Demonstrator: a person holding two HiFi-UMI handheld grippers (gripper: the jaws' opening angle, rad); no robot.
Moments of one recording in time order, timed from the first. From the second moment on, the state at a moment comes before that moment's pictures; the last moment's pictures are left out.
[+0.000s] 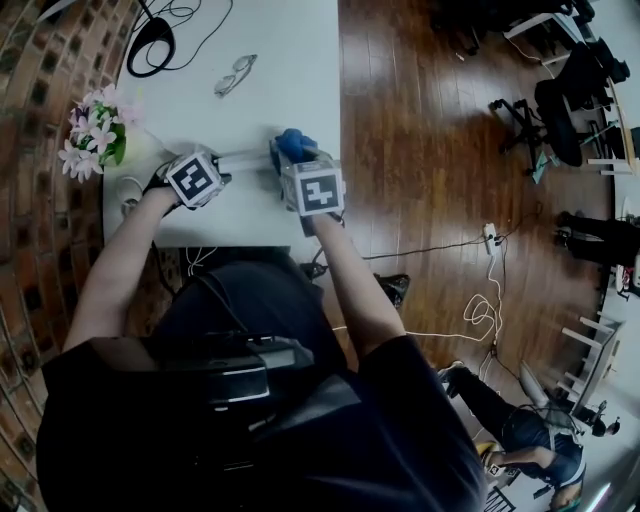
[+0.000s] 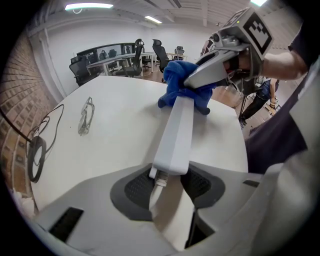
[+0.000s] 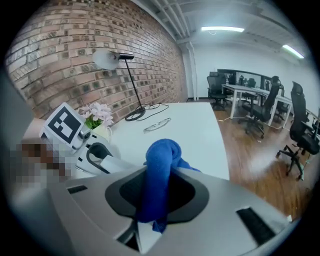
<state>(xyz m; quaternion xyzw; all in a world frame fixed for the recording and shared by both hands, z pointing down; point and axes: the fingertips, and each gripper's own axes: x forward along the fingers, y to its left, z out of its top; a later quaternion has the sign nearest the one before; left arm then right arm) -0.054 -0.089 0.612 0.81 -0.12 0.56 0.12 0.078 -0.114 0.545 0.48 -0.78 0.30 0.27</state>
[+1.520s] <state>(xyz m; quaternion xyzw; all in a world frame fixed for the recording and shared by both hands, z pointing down) -0.050 -0.082 0.607 0.86 -0.10 0.49 0.12 -0.003 -0.106 0.545 0.45 -0.80 0.26 0.30</state>
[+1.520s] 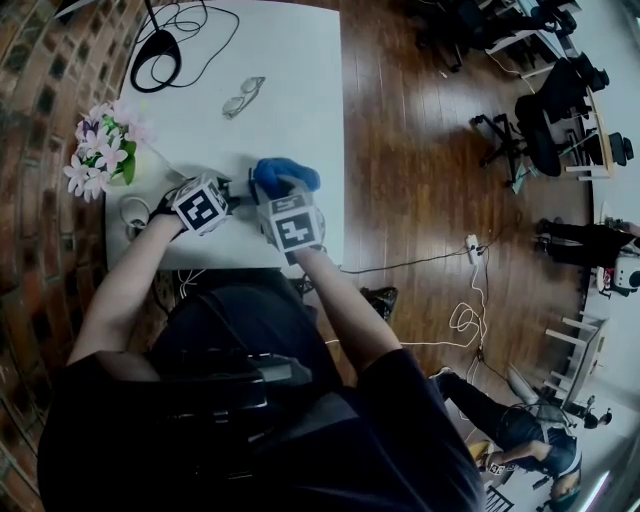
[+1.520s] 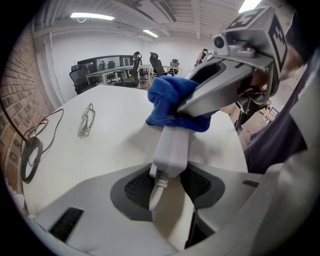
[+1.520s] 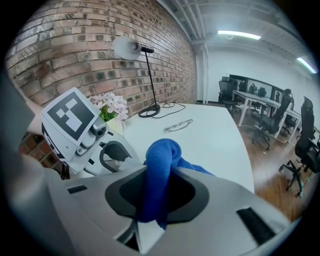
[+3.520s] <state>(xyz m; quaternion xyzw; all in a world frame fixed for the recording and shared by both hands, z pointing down) -0.048 -0.079 0.603 0.87 -0.07 0.47 0.11 -0.089 -0.095 0.540 0.30 -0.84 0.33 0.30</state>
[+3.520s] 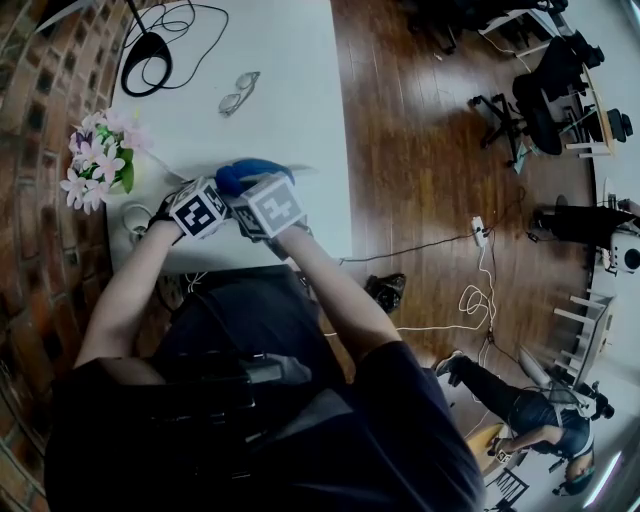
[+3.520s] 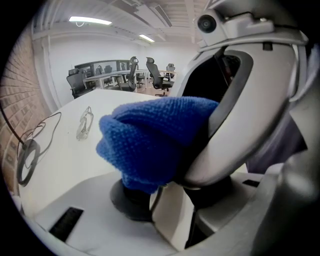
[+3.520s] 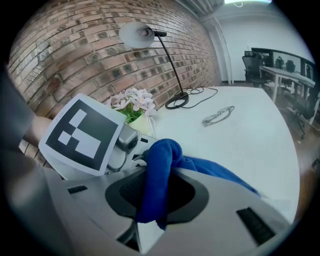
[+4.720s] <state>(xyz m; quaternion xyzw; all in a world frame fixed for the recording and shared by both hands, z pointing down) -0.050 -0.079 0.607 0.86 -0.09 0.50 0.11 -0.052 -0.098 0.543 0.30 -0.84 0.39 0.24</state>
